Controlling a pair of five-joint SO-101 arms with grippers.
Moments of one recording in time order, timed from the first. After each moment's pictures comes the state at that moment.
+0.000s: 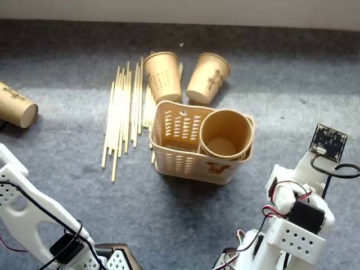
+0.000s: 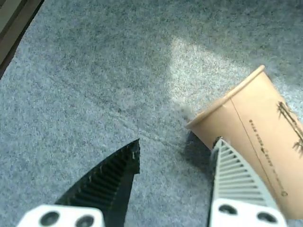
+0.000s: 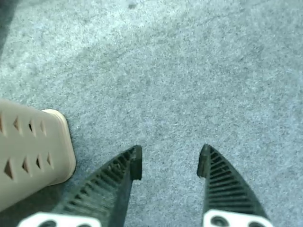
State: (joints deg) left arm -52.8 52.1 -67.8 75.0 -14.7; right arm 21.5 -68.7 58.9 71.5 4.3
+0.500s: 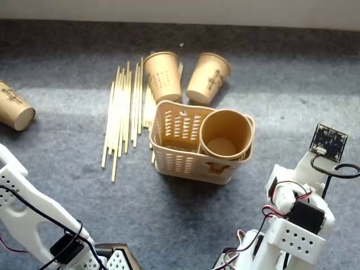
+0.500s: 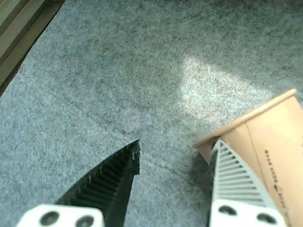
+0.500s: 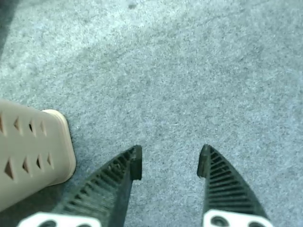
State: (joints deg) left arm -52.1 52.0 -55.8 60.0 -14.6; right arm 21.5 -68.7 58.9 71.5 4.3
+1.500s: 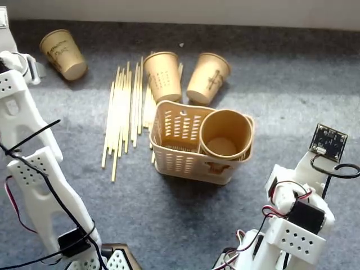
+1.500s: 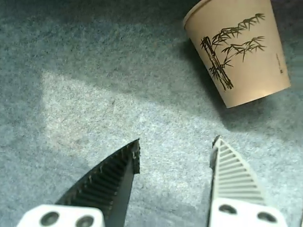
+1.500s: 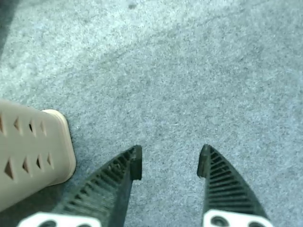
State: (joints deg) left arm -31.7 52.1 -75.9 85.5 -4.2; right arm 21.5 -68.7 58.9 71.5 4.3
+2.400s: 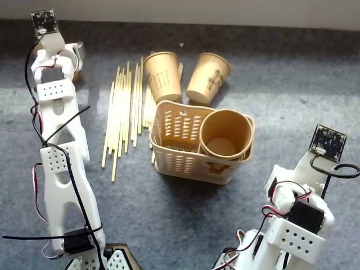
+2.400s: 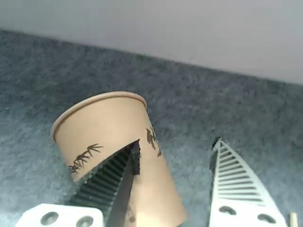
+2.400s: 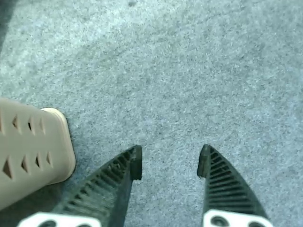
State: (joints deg) left arm -22.0 73.1 -77.0 46.5 4.0; right arm 21.5 -68.7 59.2 71.5 4.3
